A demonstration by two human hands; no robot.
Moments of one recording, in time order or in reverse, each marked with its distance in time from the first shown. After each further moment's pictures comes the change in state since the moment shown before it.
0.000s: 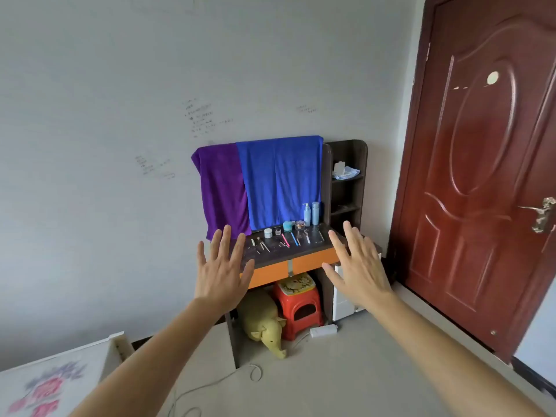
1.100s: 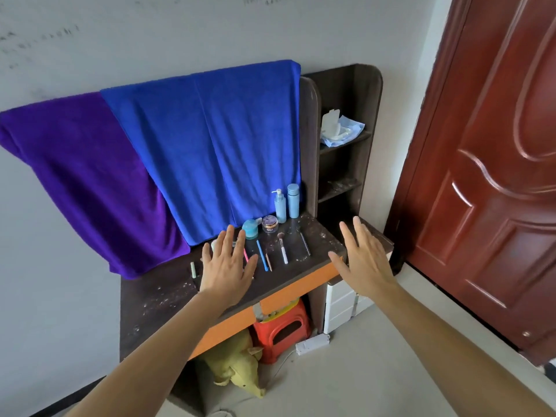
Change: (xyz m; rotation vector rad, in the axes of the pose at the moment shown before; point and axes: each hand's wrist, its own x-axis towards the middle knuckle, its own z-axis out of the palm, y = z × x) left_hand 0.489 0.063 0.414 -0.116 -0.286 0.078; right_hand 0.370 0.260 0.403 0.132 -0.276 0.266
